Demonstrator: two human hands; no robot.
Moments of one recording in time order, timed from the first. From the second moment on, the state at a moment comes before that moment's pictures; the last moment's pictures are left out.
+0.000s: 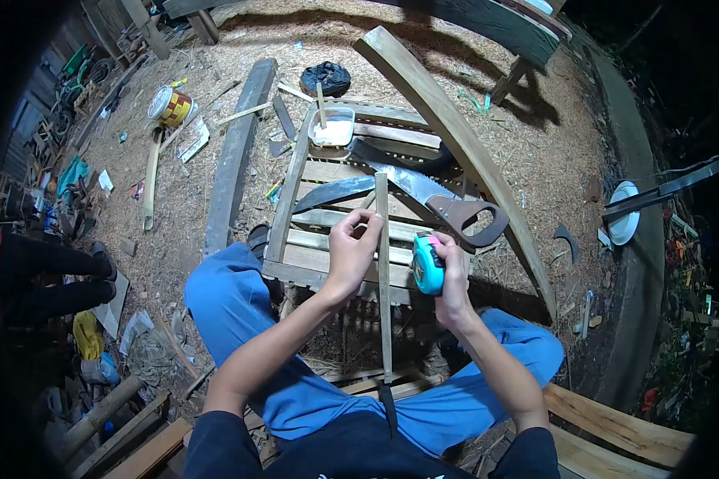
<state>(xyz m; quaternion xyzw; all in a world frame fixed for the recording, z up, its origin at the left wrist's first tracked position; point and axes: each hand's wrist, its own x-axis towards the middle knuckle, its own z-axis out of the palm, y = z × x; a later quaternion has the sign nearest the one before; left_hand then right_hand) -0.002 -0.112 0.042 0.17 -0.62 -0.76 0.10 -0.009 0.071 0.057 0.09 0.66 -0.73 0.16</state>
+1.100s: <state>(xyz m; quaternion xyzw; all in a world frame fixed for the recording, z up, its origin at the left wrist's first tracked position) 0.008 -0.121 0.018 0.06 -0.71 -0.70 -0.03 -0.055 0.130 0.044 -0.20 0.96 -0.12 -0.17</state>
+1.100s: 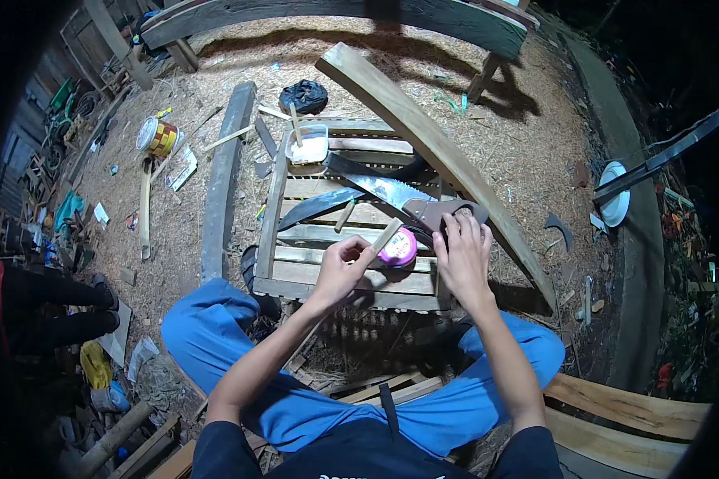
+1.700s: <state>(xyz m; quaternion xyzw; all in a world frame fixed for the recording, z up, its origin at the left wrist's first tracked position) -0.001 -0.115 0.008 0.09 -0.70 -0.71 -0.03 -0.074 0.139 0.059 -0.26 0.96 -0.02 -0.08</state>
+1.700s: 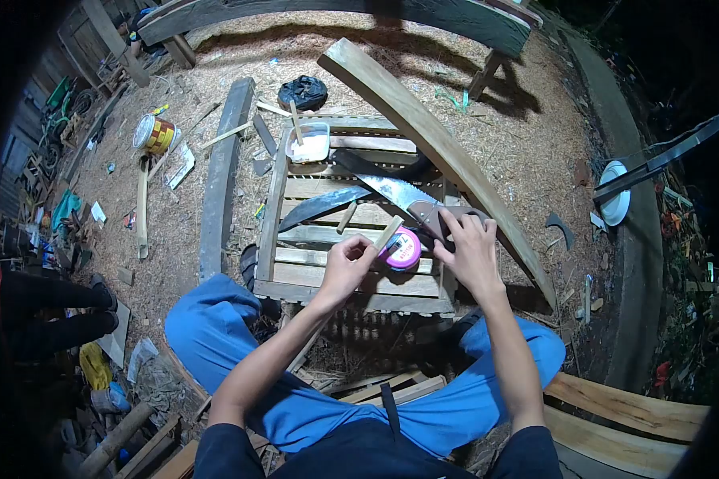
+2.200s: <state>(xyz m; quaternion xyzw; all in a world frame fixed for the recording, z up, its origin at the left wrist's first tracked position) -0.003 -0.119 0.003 0.11 -0.68 -0.72 -0.01 -0.059 0.111 0.028 -0.34 0.93 -0.14 -0.10</state>
